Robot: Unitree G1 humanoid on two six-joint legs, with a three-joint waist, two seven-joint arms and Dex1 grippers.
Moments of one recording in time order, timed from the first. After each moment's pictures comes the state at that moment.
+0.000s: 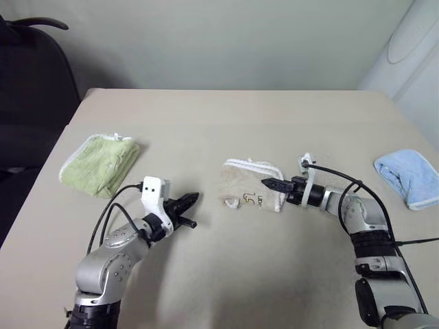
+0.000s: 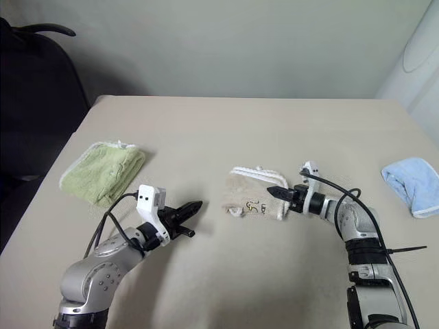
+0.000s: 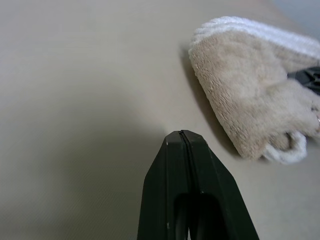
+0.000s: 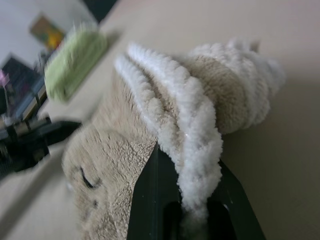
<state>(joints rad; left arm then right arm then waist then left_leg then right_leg) -0.09 0.38 0.15 -0.39 -0.64 0.78 -0.36 -0.53 -0.37 -0.16 0.21 0.61 0.84 0.80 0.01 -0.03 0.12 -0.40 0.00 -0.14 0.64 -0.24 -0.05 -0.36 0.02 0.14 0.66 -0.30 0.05</state>
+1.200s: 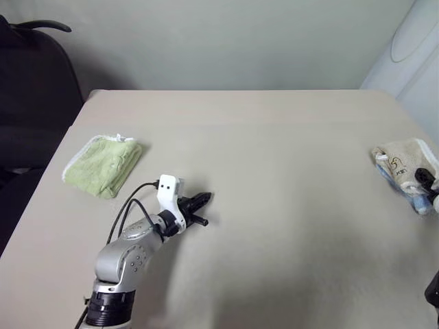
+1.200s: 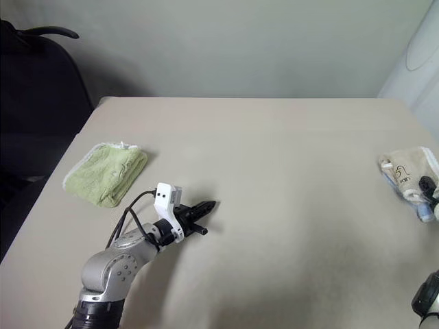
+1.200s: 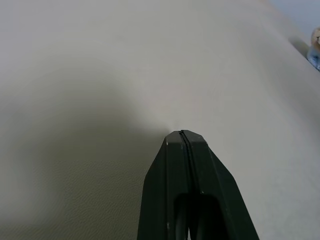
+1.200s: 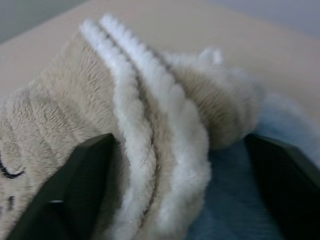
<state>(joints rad) -0.15 0.33 0.08 -0.31 -0.60 0.78 -0.39 -0.54 -0.85 -0.66 0.91 0.47 0.31 0.38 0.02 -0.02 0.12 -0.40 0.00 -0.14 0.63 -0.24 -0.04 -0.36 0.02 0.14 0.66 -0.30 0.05</state>
